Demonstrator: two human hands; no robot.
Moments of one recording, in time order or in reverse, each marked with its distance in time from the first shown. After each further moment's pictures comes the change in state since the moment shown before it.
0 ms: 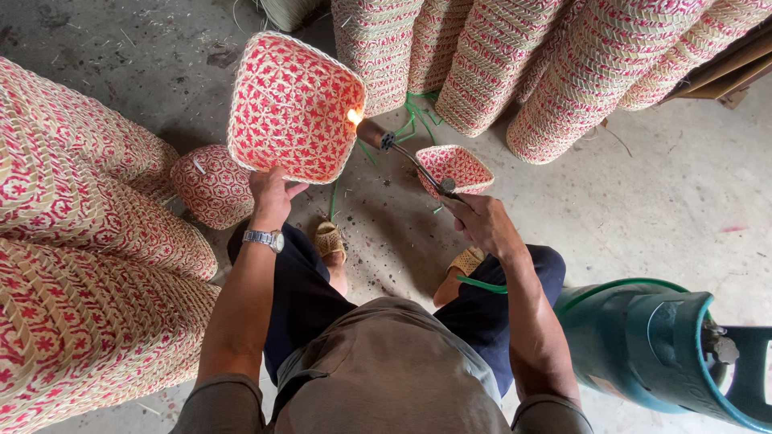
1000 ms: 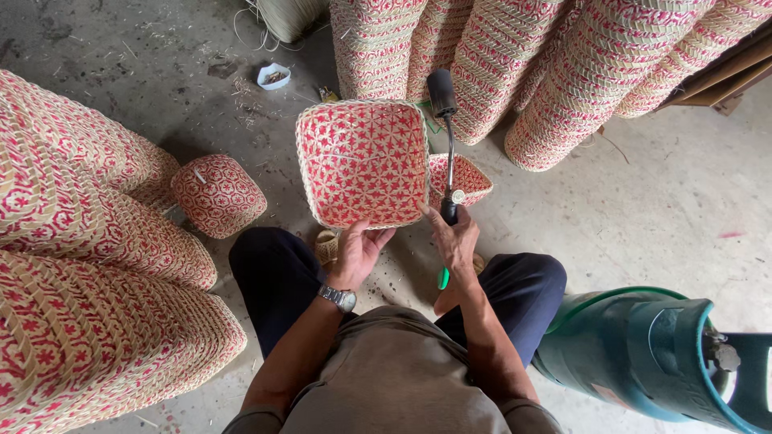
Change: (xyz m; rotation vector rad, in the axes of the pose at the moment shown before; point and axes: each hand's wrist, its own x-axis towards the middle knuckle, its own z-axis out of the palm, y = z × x) left_hand -0.112 -0.109 0.088 -0.552 -0.295 -0.302; right_hand 0.037 0.056 0.081 0.276 0.512 0.007
